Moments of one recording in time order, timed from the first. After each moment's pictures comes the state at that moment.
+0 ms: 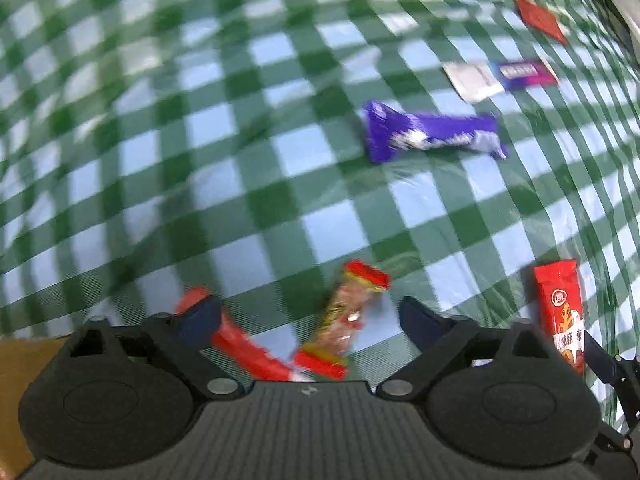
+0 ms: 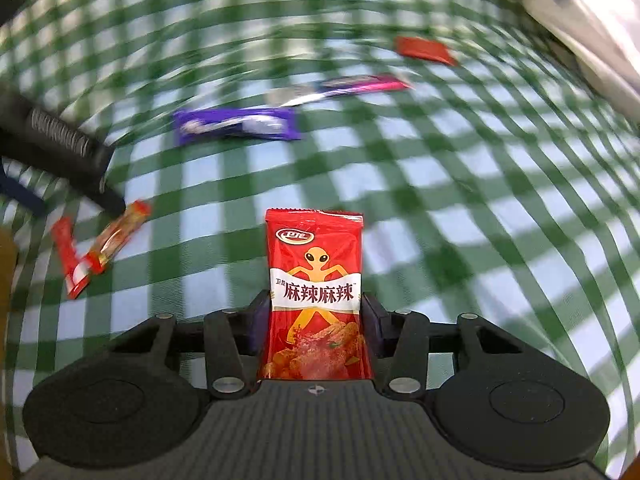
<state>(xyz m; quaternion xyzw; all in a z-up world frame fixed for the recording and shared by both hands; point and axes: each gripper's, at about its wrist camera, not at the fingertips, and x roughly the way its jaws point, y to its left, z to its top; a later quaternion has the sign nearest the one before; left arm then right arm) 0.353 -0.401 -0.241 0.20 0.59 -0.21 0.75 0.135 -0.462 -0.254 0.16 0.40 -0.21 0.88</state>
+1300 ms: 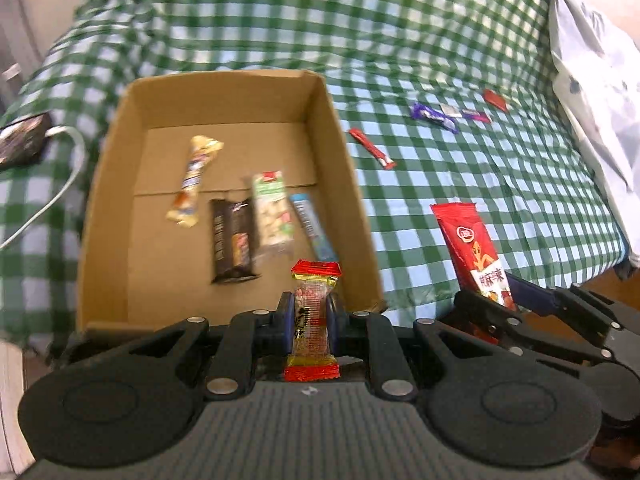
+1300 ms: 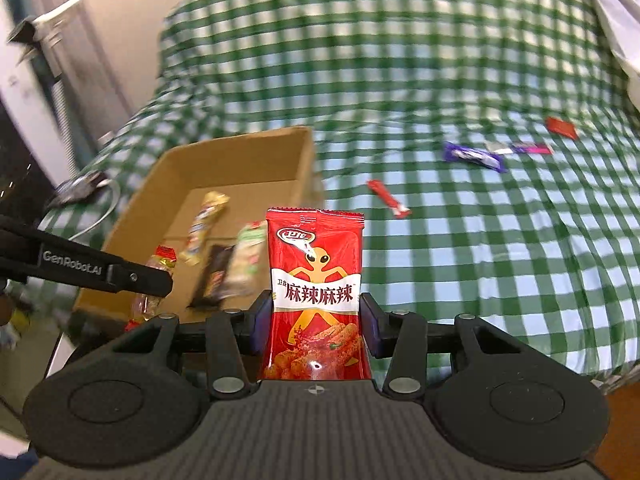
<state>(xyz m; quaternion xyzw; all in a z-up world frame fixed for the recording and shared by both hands) 0.040 -0.064 -0.038 0.04 0.51 -0.16 0.84 -0.043 -0.225 -0.081 0.10 0.37 0.02 0.93</state>
